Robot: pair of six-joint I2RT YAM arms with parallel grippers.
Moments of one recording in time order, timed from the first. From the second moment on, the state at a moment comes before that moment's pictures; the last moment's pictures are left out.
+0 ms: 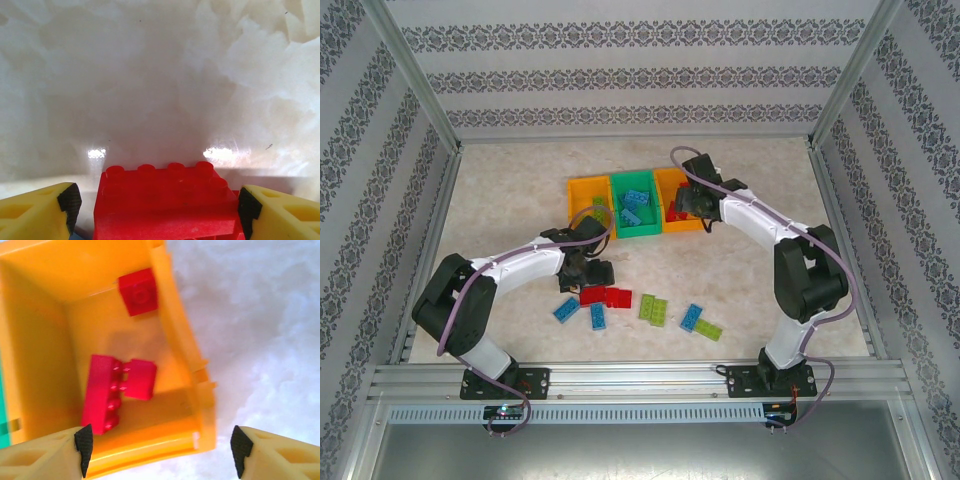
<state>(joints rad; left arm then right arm) -0.58 1.60 0.94 -0.70 0.06 -0.74 0.38 1.78 1.32 -0.54 0.20 0.53</state>
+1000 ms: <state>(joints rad) -0.59 1.61 0.95 -0.71 0.02 -0.75 0.38 1.90 1.31 -0.45 0.14 0.41</state>
